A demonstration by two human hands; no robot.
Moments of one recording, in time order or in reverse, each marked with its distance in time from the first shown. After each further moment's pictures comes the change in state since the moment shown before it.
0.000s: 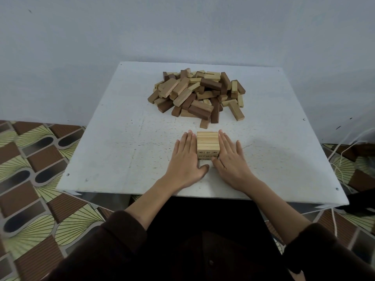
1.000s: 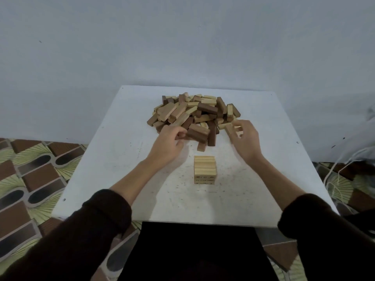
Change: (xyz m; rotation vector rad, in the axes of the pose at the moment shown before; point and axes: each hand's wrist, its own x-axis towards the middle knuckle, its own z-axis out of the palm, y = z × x) left_hand 0.068 -0.036 -0.070 -0.244 0.299 0.090; right_hand 0.076 0.033 -0.075 0.530 0.491 0.174
